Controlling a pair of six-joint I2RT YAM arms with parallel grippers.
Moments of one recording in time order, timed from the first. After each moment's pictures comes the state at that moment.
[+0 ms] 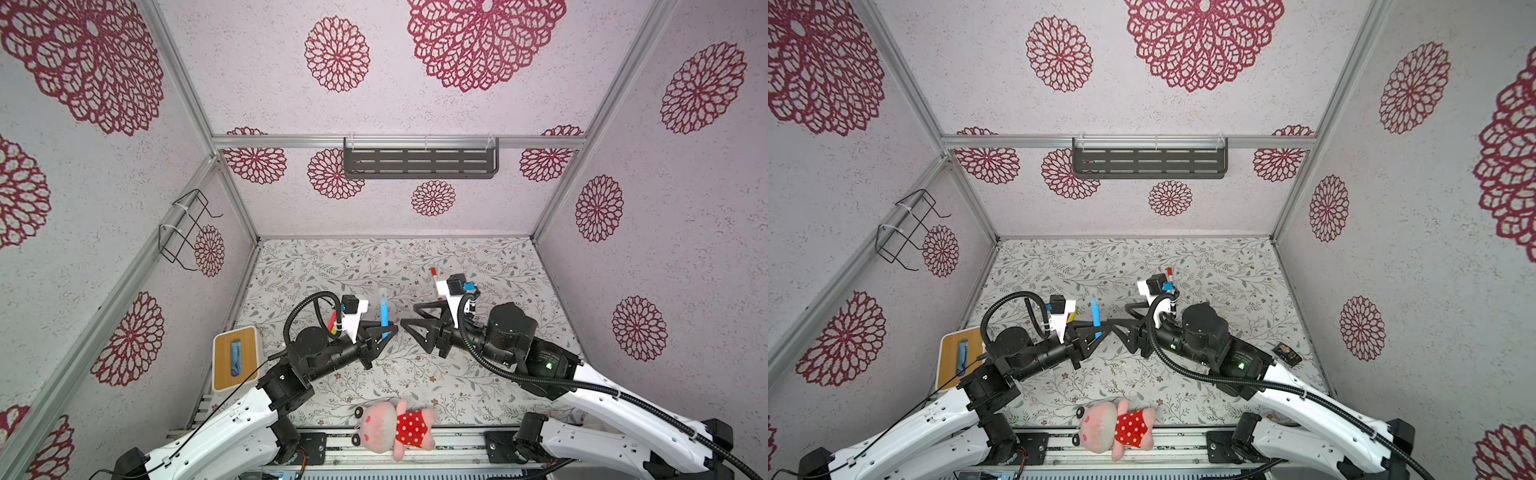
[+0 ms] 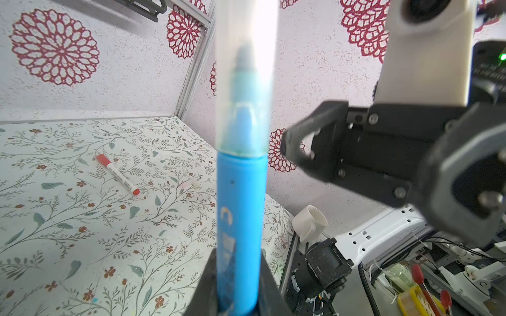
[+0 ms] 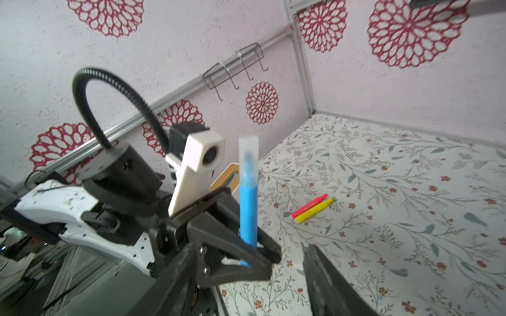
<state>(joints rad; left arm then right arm) -0.84 0.79 0.56 0.20 0.21 -0.47 1.01 0.93 1.01 -0.16 -0.07 0.42</state>
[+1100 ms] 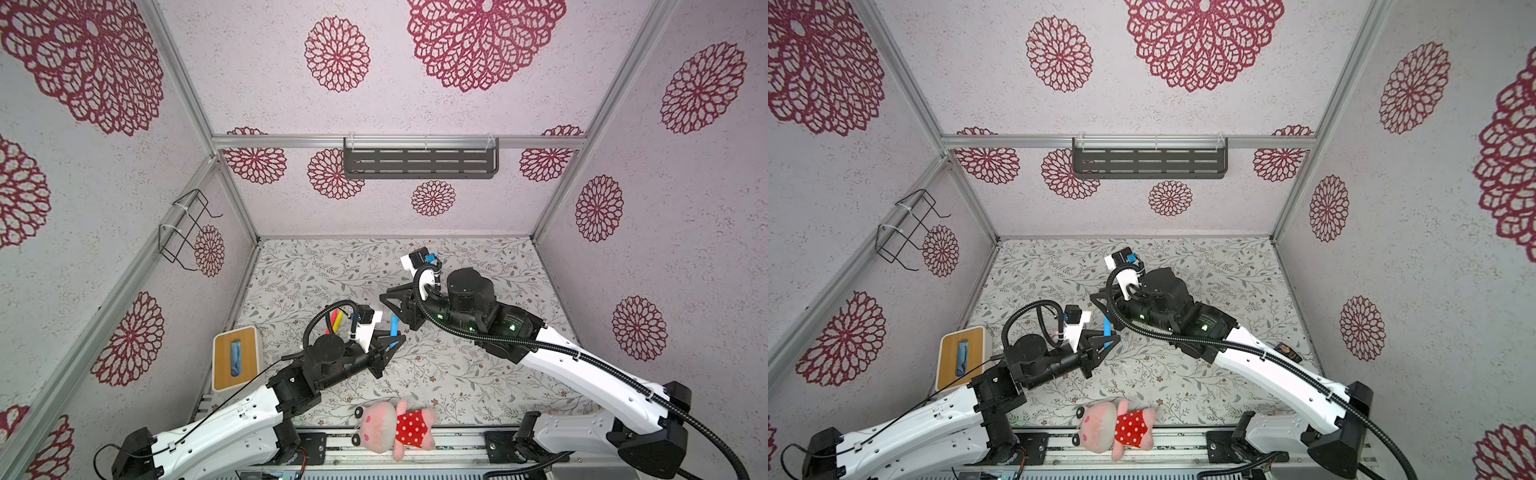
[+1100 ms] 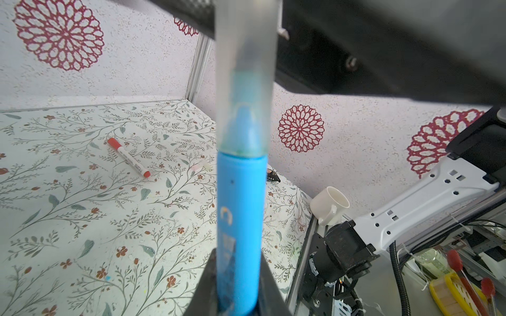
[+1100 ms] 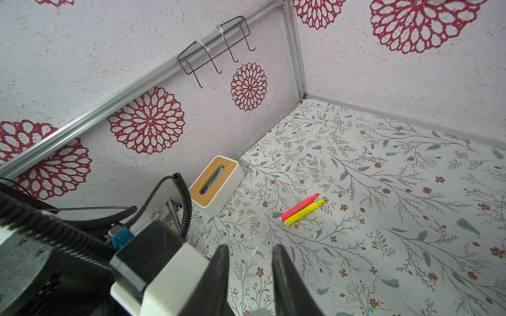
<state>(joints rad) -0.97 0.84 0.56 0.16 0.04 -0.41 0.98 1.24 1.30 -0.31 -0.12 0.38</state>
